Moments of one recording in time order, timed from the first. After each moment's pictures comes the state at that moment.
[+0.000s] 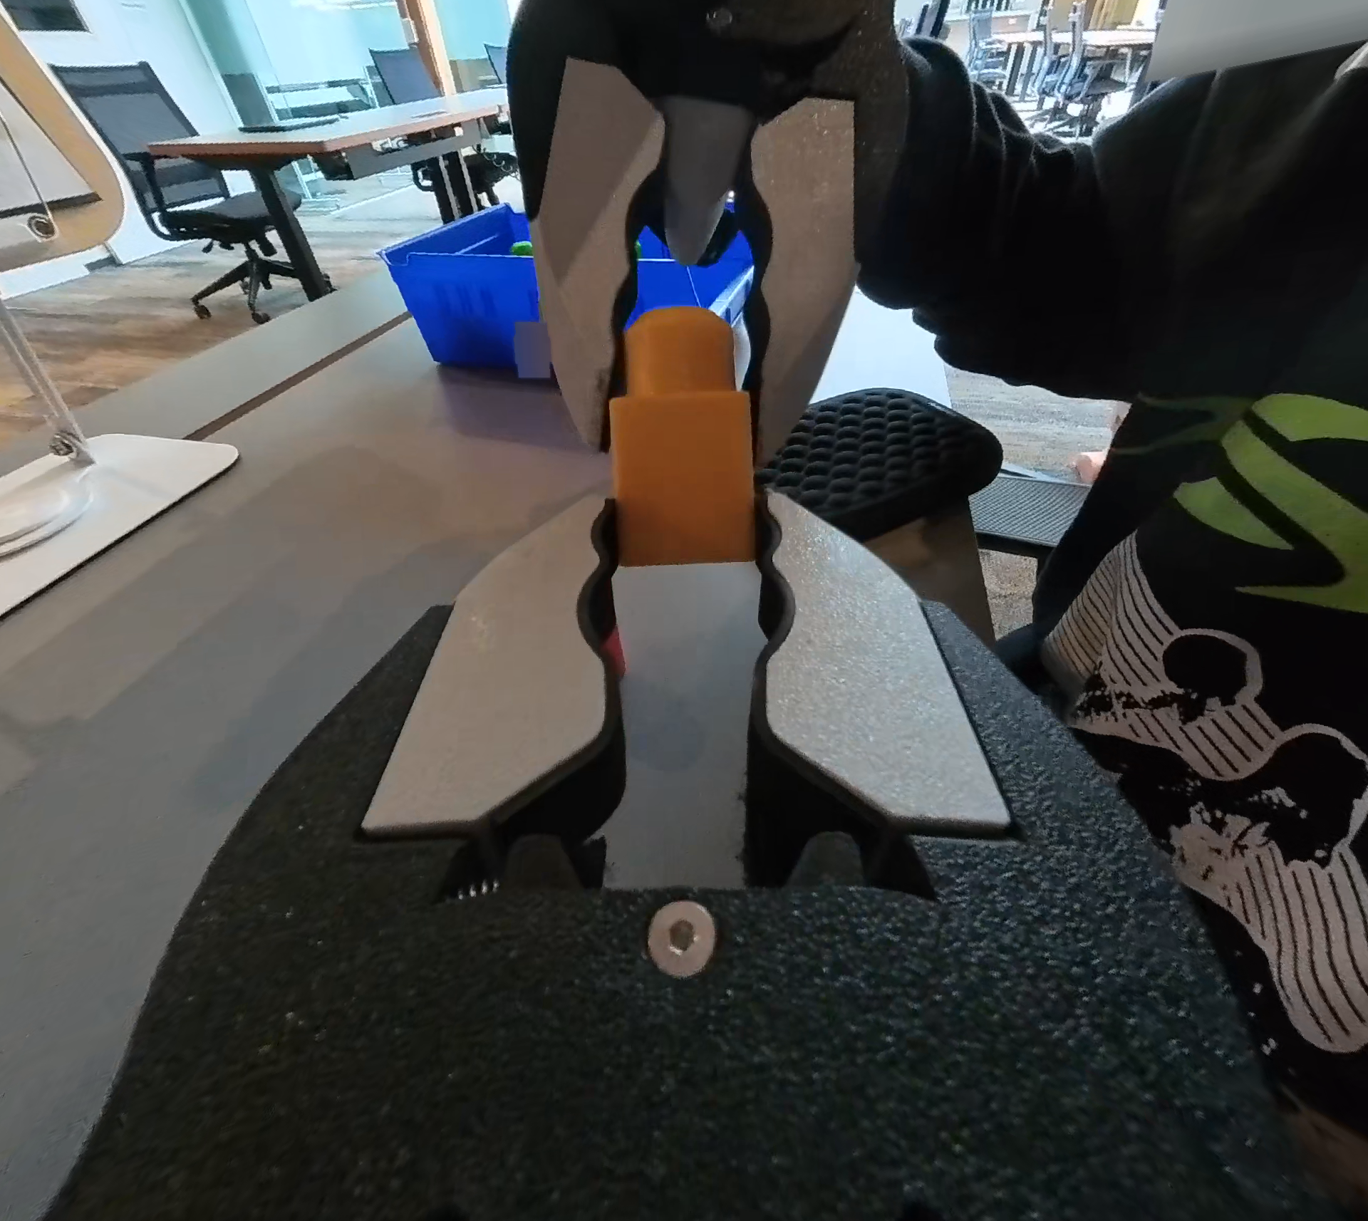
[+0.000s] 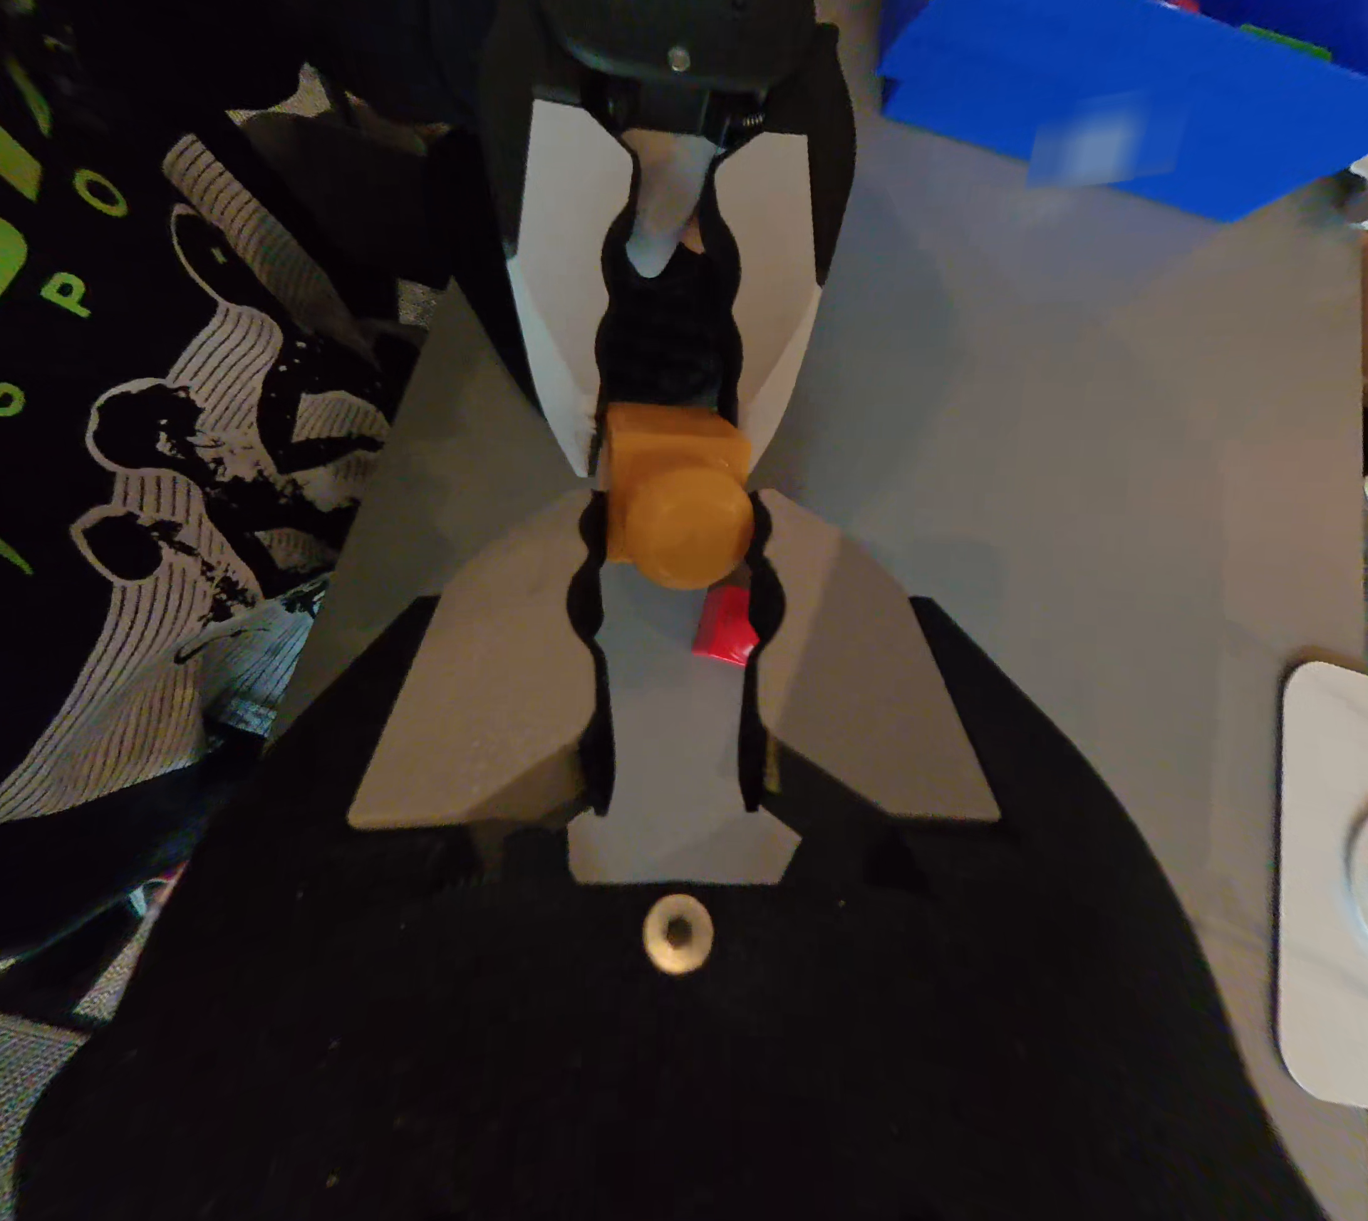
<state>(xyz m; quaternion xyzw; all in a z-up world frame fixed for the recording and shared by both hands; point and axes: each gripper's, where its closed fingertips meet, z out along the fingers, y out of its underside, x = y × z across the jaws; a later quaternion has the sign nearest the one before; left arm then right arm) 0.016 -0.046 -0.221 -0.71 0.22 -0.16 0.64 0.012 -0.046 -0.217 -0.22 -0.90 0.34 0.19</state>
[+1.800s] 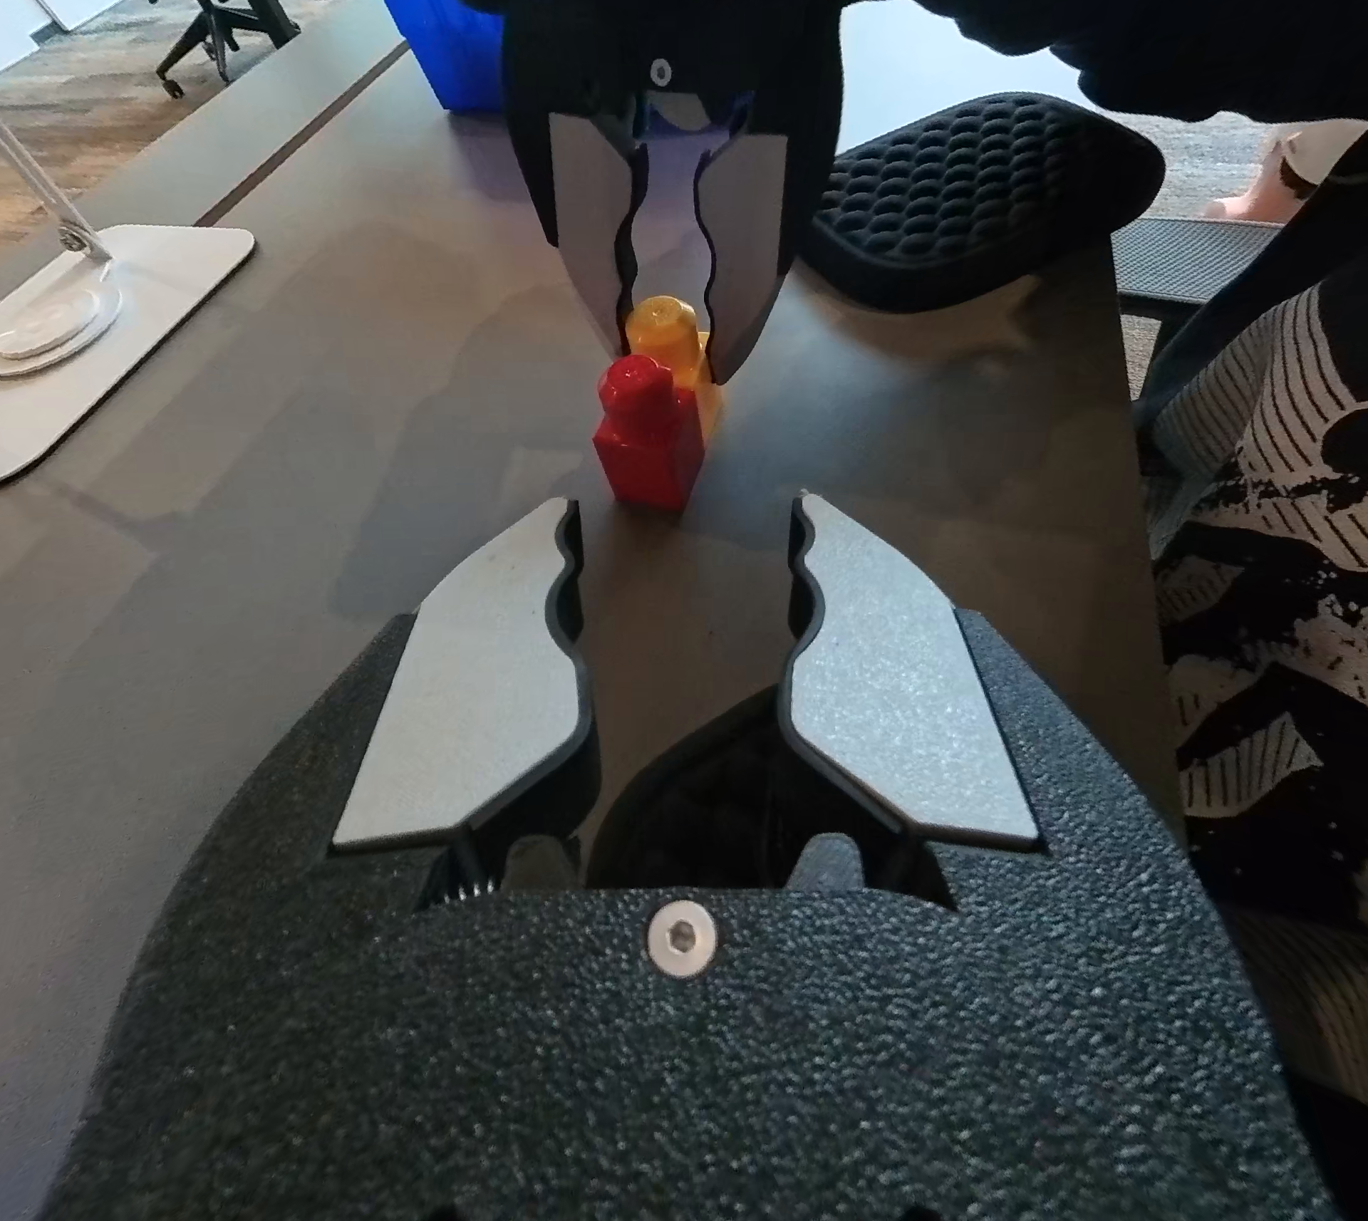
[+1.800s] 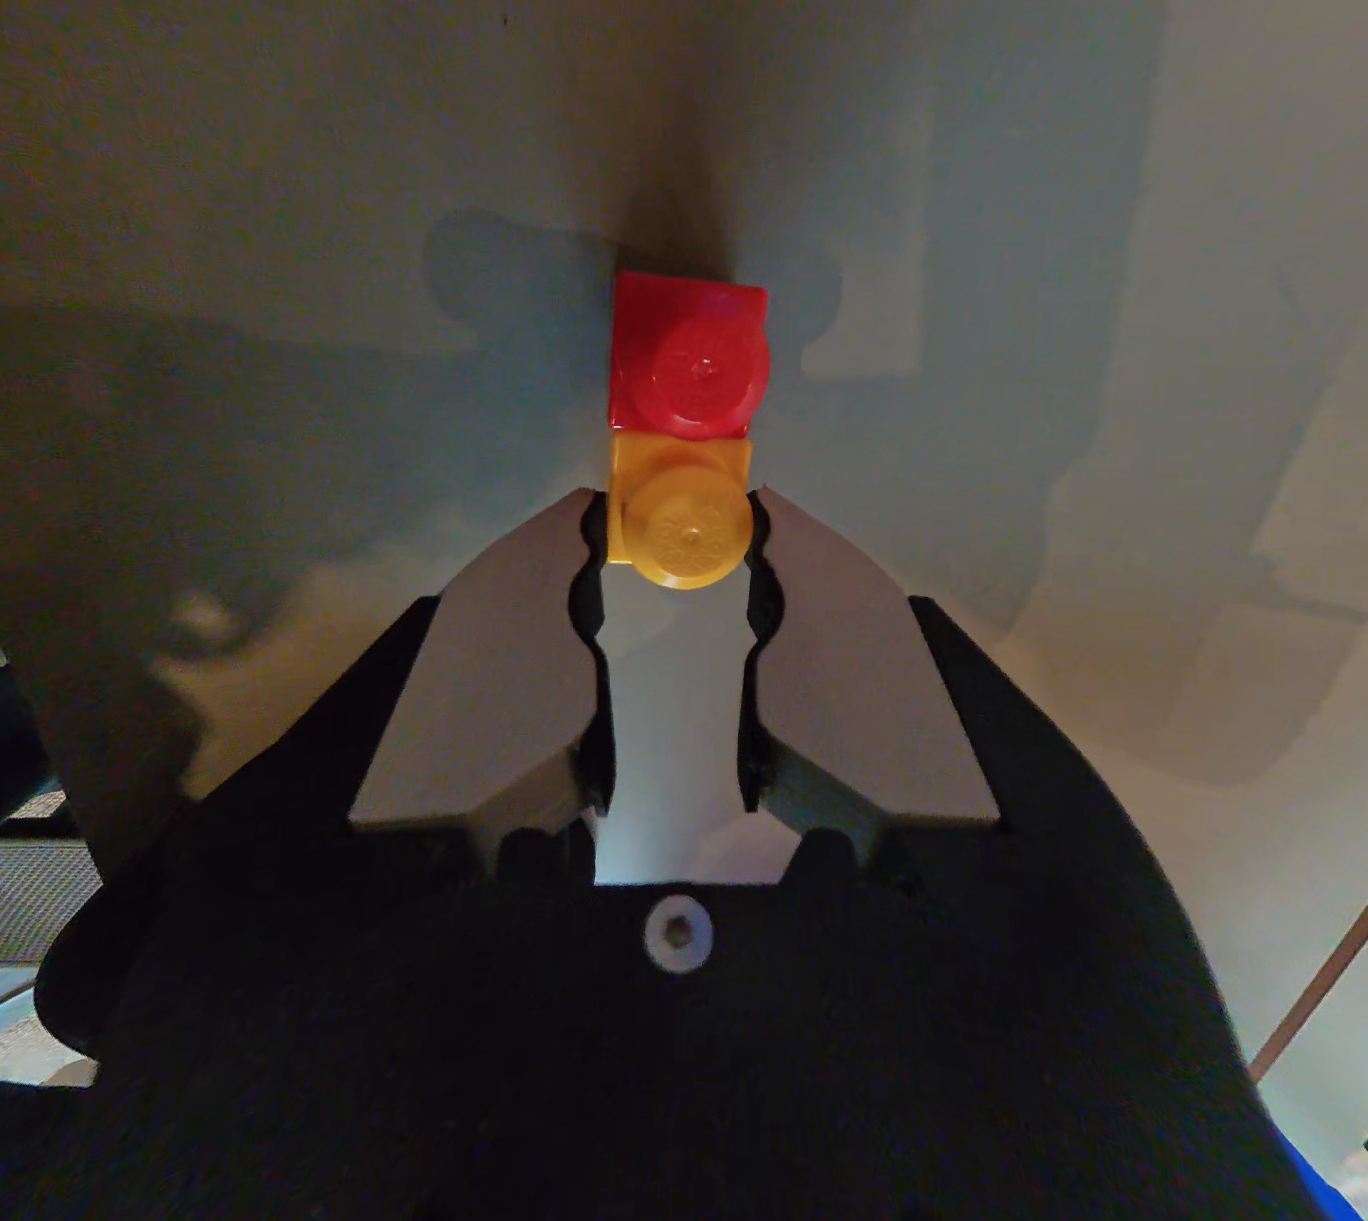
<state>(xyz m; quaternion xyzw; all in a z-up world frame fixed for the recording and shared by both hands) -0.029 -0.056 -0.278 -0.81 0.26 -0.09 0.53 0.007 0.033 -0.333 -0.35 -0.93 0.07 0.10</state>
